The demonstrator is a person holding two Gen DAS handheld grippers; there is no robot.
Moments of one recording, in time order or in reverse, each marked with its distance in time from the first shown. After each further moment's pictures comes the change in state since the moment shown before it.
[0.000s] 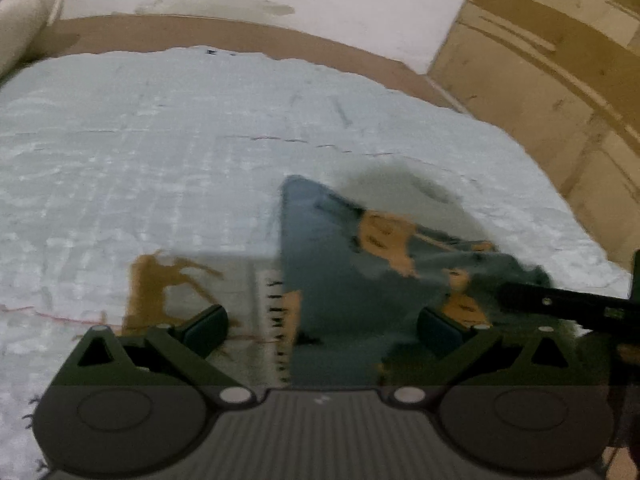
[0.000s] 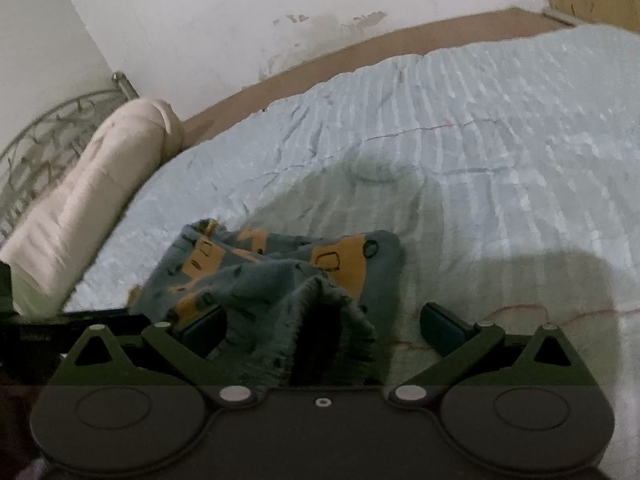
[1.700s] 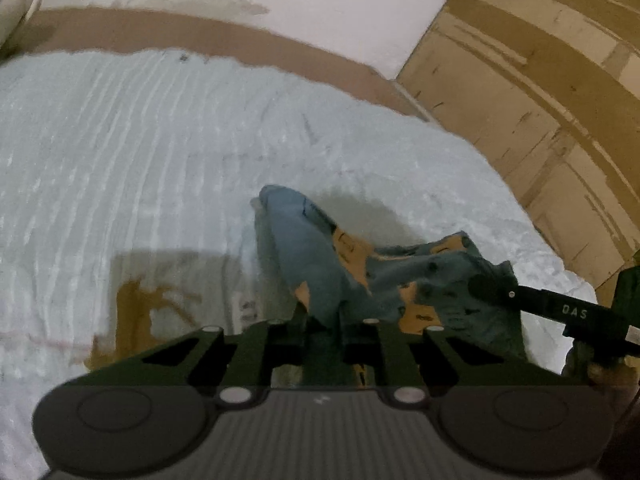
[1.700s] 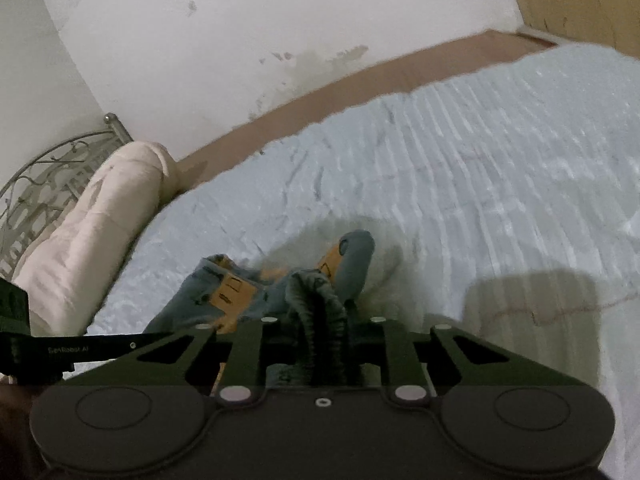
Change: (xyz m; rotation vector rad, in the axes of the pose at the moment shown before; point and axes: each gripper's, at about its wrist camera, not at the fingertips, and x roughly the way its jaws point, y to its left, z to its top) left arm -0.025 0.002 0.024 -0.011 -0.007 -0.113; right arm -0.040 0.023 0.006 0.045 -0.119 -0.026
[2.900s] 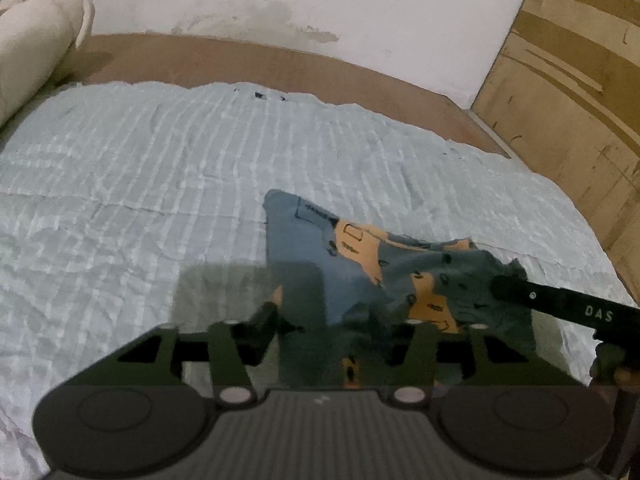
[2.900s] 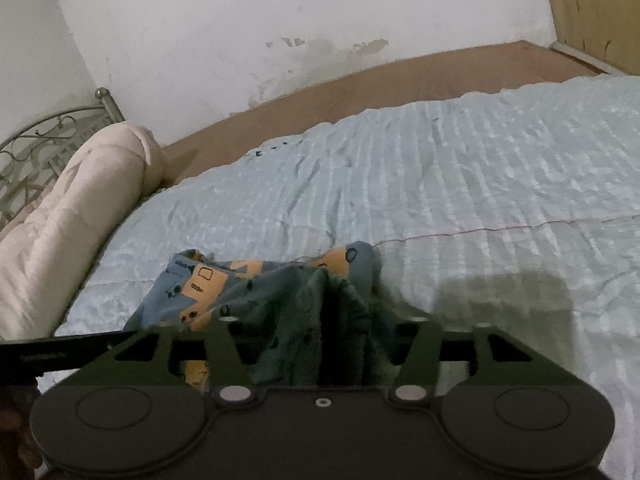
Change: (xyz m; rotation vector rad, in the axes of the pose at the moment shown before) left arm 0.032 0.037 0.055 -0.035 -0.074 0.235; right arm 0.120 0.025 0.061 -0.088 0.028 -0.047
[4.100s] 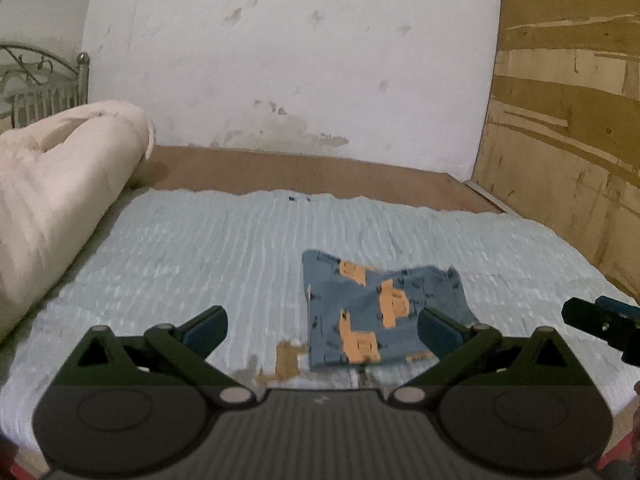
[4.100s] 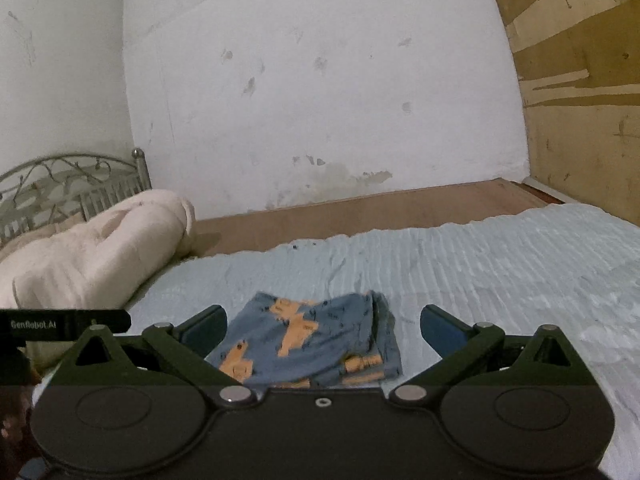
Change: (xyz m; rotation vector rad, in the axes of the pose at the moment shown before) left arm -0.190 -0.041 -0.097 0.094 -0.315 0.138; right arm -0.209 0.081 -0.112 -0.160 -0.374 -0.069
